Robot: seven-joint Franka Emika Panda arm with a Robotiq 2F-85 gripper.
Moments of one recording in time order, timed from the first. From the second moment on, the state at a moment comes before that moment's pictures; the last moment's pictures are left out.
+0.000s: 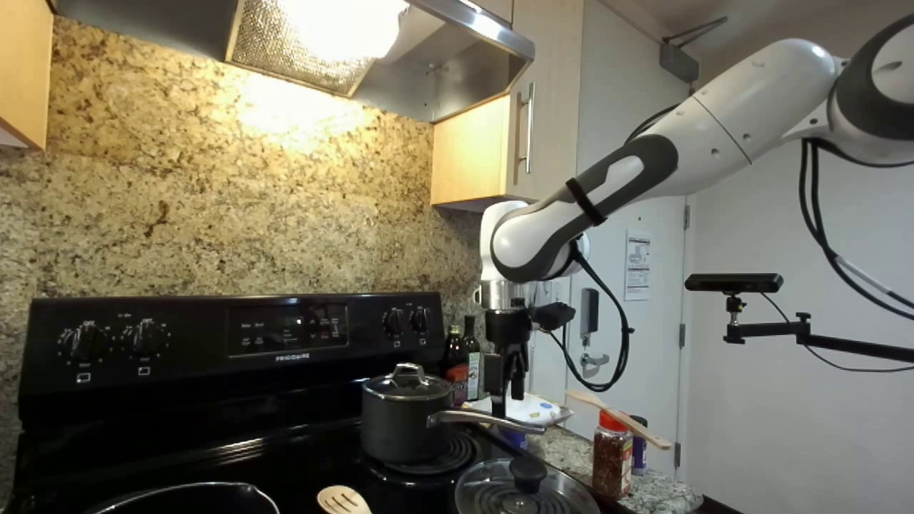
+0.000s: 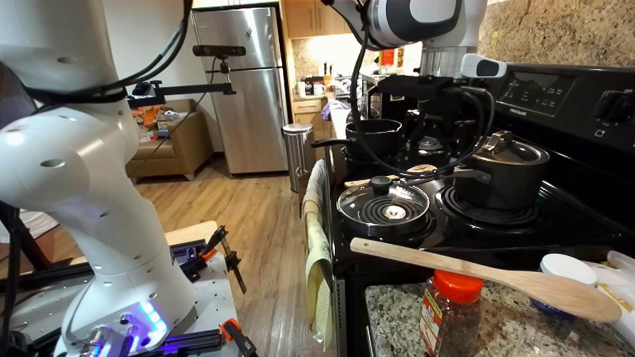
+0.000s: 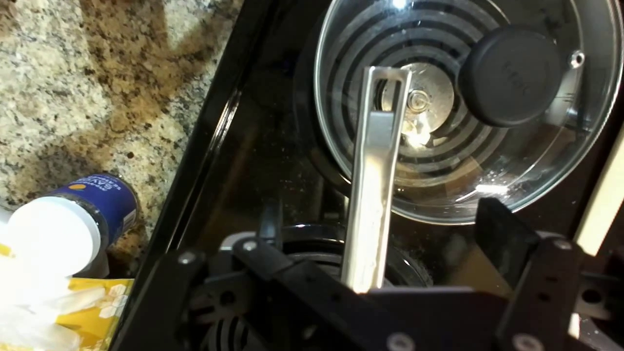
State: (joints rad) arm -0.13 0.17 -0.10 -1.99 -0.01 2.11 -0.20
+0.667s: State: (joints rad) arm -0.13 0.23 -0.10 -1.92 0.01 2.08 -0.21
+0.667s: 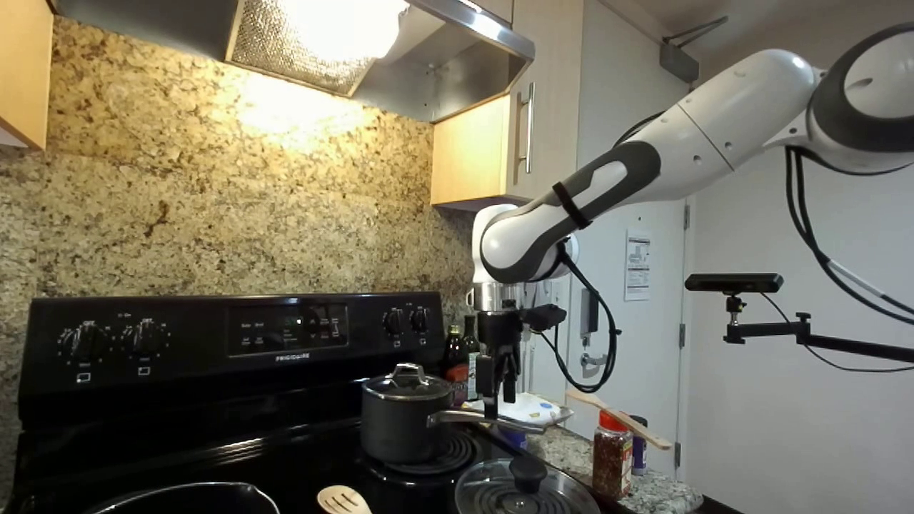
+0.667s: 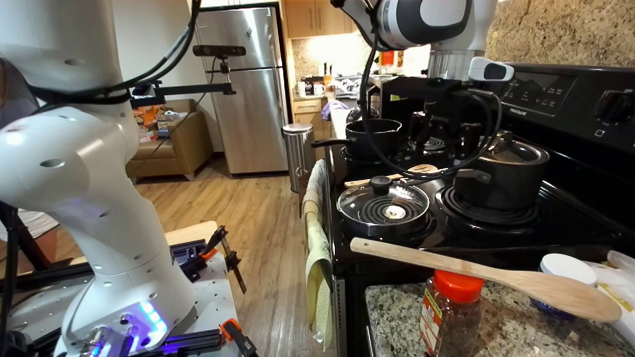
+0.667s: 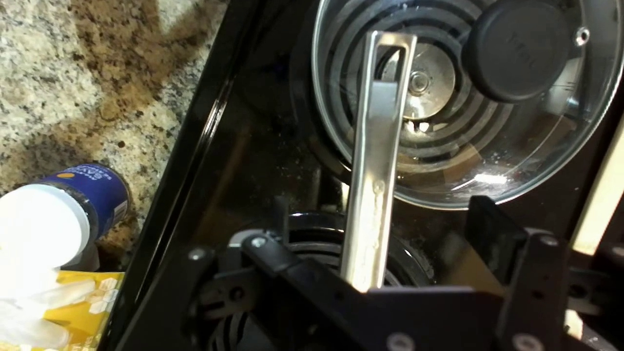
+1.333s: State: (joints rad) arm -0.13 0.24 -0.10 -1.90 0.02 2.07 -0.21
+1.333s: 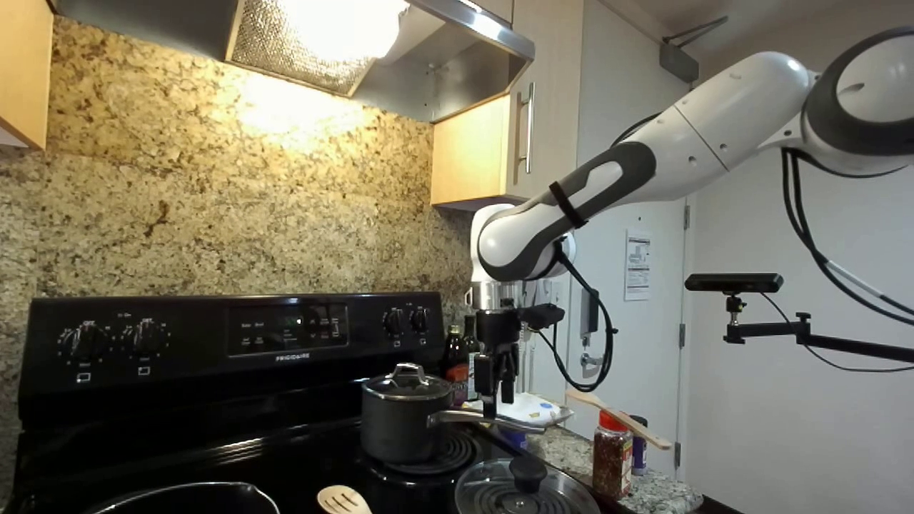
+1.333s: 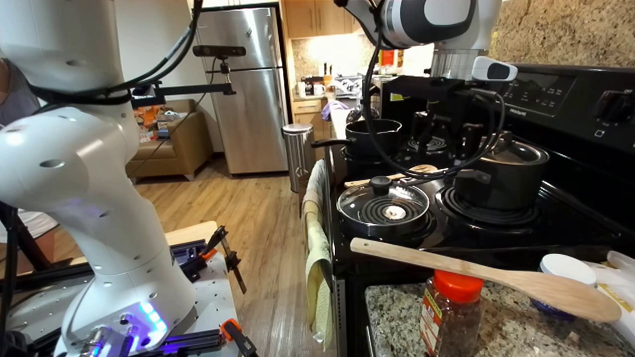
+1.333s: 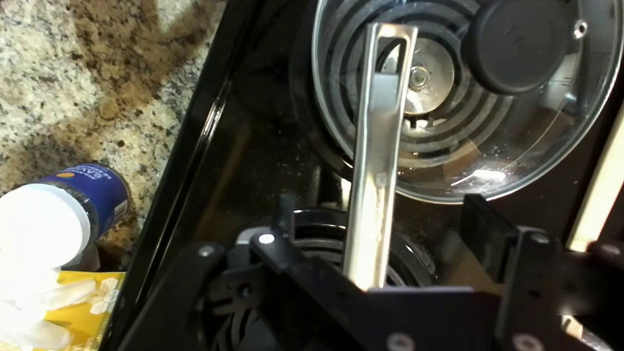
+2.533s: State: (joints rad) arm -0.14 0.29 -0.11 -1.95 0.03 2.20 -0.19
